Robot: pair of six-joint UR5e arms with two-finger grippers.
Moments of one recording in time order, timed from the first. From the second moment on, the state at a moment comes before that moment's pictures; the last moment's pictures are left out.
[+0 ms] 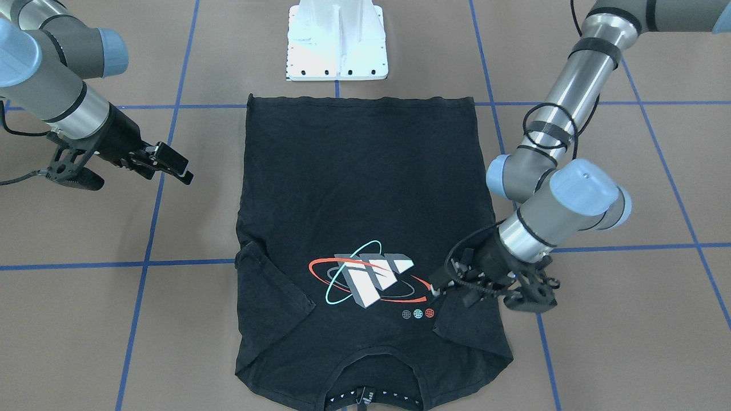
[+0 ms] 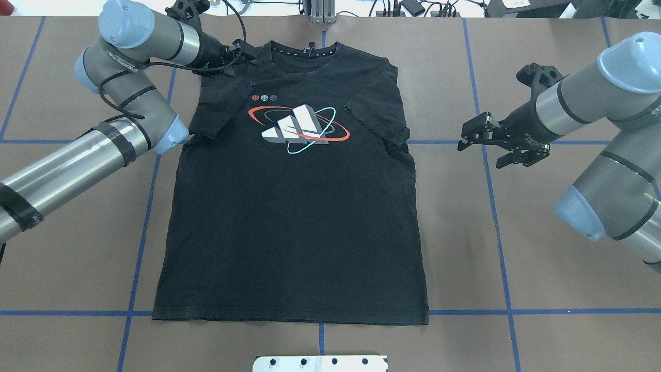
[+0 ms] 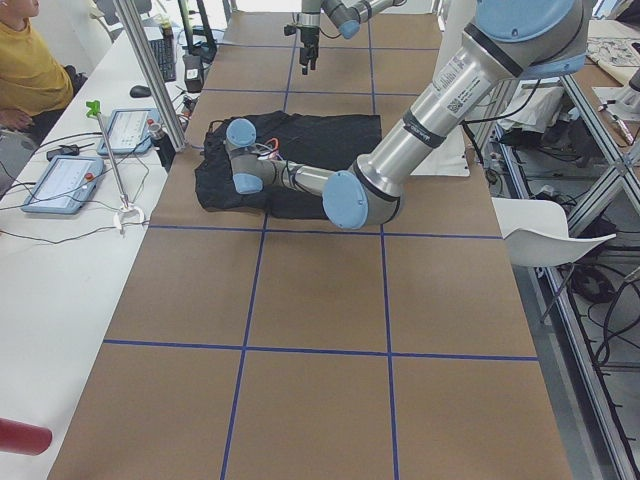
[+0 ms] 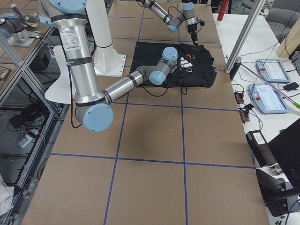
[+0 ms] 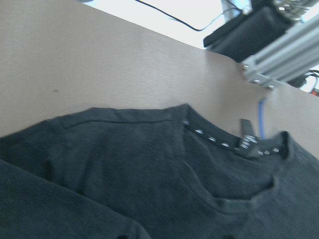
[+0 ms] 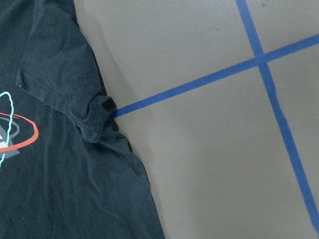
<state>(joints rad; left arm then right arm) -0.91 -2.29 -1.03 -2.73 -2.14 -1.33 0.86 -1.34 1.85 -1.16 2.25 1.44</state>
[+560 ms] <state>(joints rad) -0.91 -1.98 -1.45 -2.73 -2.21 -1.37 0.53 -1.39 2.06 -1.26 2.00 1.87</state>
